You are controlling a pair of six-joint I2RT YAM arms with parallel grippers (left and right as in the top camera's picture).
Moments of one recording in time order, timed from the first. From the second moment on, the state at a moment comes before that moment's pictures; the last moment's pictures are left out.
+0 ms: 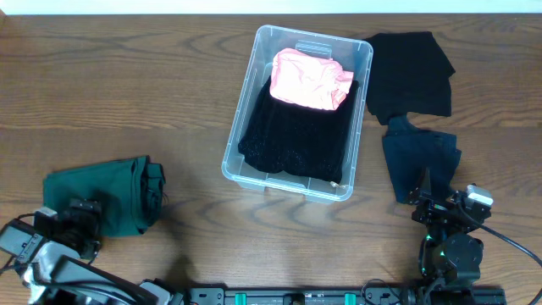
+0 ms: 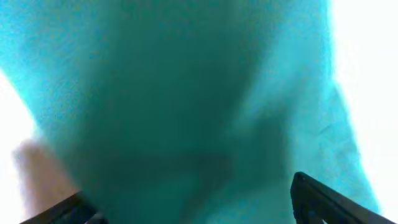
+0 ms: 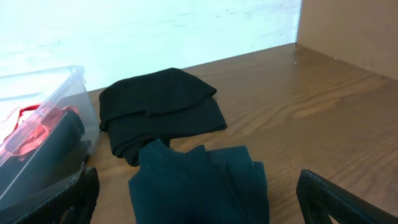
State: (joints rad) left arm 1.10 1.42 0.52 -0.27 0.54 -0.33; right arm 0.04 0.01 0.07 -0.22 0.32 0.22
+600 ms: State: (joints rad) left arm 1.12 1.56 0.51 -0.07 0.81 -0.32; right arm 0.04 0.01 0.07 -0.22 0.32 0.22
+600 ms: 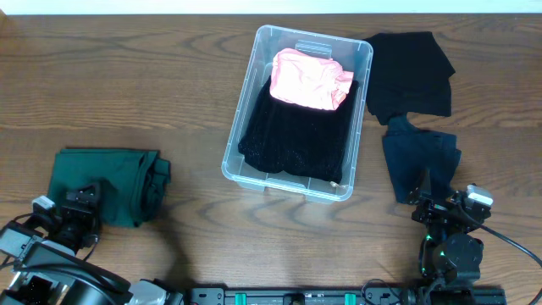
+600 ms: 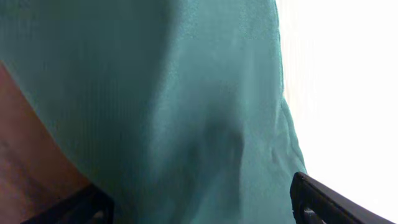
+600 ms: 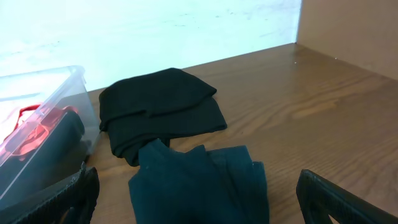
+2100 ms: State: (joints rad) left arm 1.05 1.57 0.49 -0.05 0.76 -0.37; right arm 0.04 0.01 0.07 -0.22 0.32 0.22
